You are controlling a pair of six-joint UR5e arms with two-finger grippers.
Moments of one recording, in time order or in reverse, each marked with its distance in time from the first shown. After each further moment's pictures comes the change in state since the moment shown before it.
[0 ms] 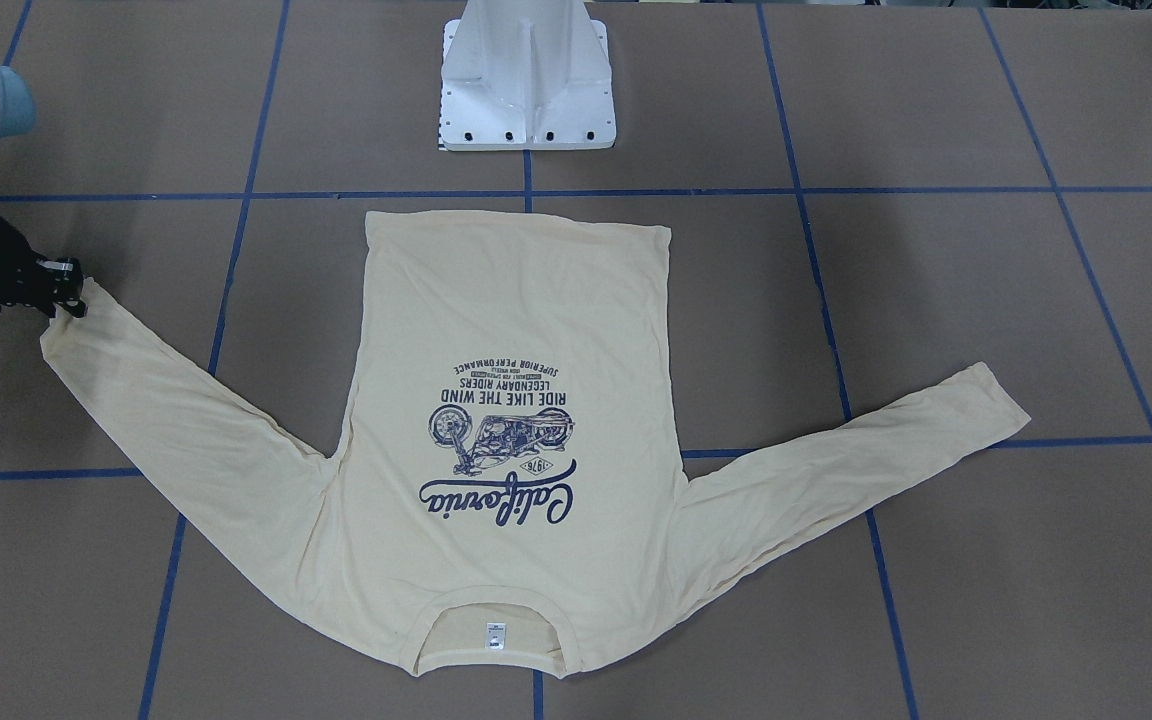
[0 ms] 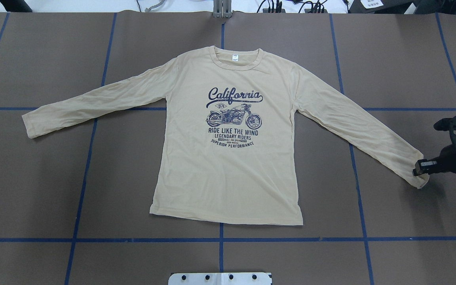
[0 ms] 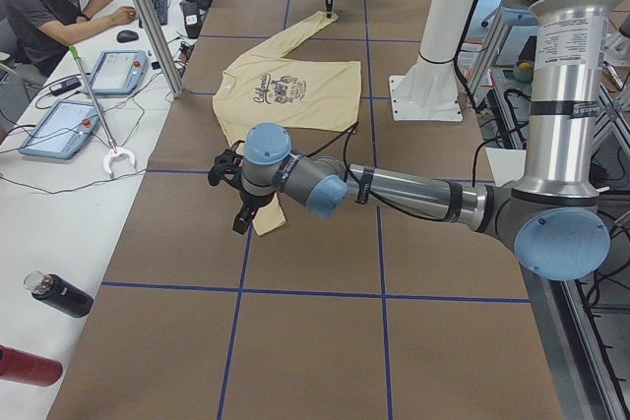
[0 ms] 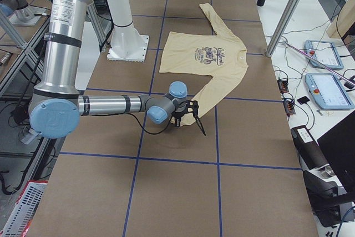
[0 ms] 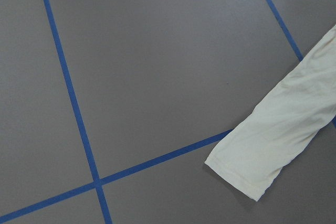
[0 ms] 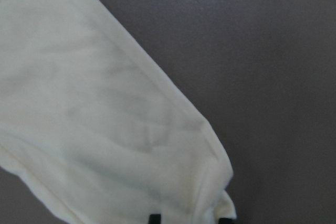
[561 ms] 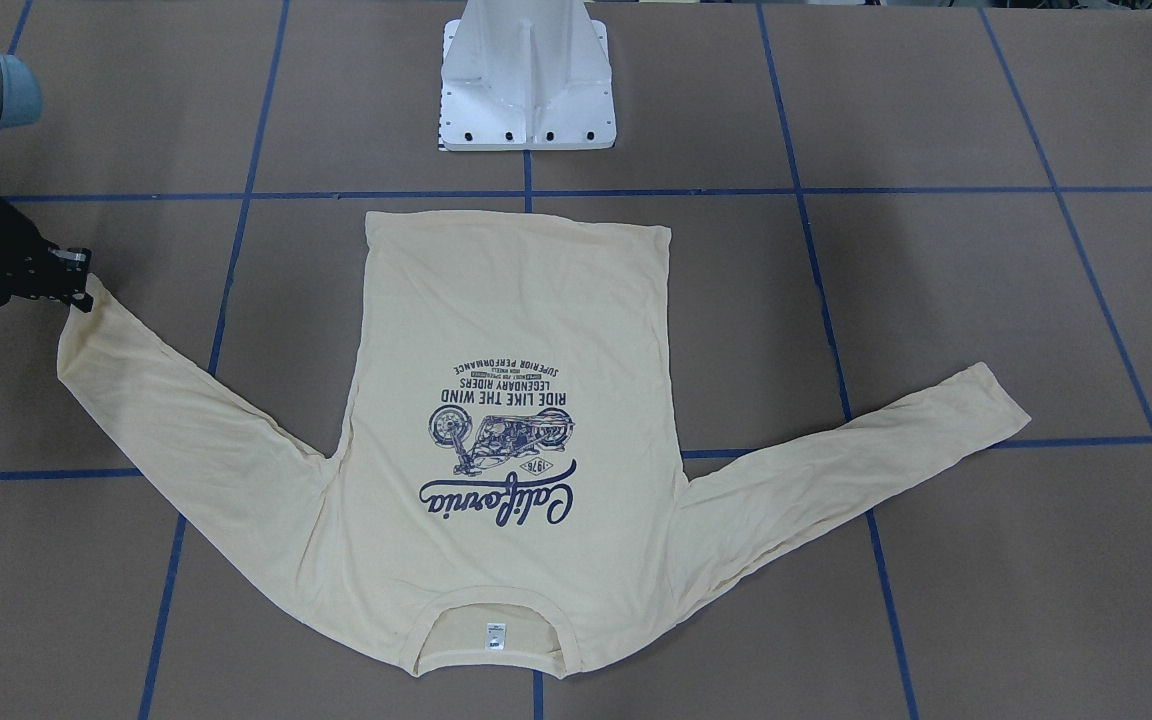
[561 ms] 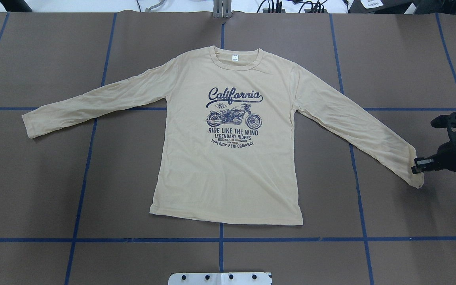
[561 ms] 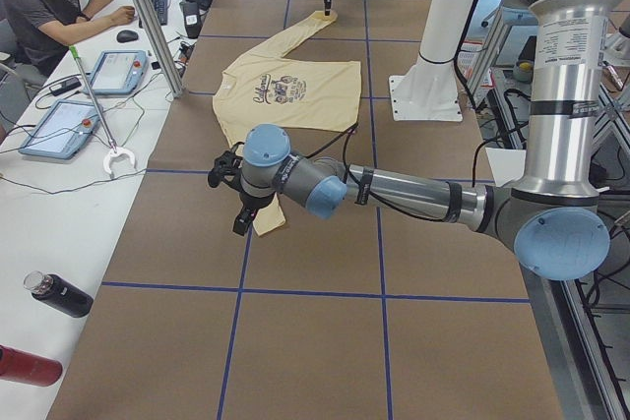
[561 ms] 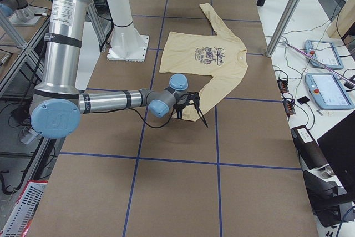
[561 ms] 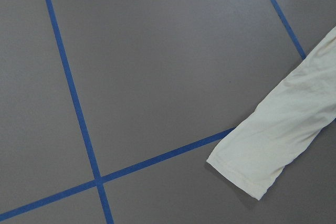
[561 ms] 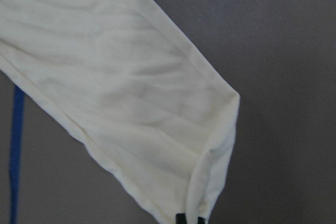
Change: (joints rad) left arm 0.000 0.000 0.006 0.000 0.000 -0.001; right arm 0.022 0.026 0.073 -0.012 0.027 0.009
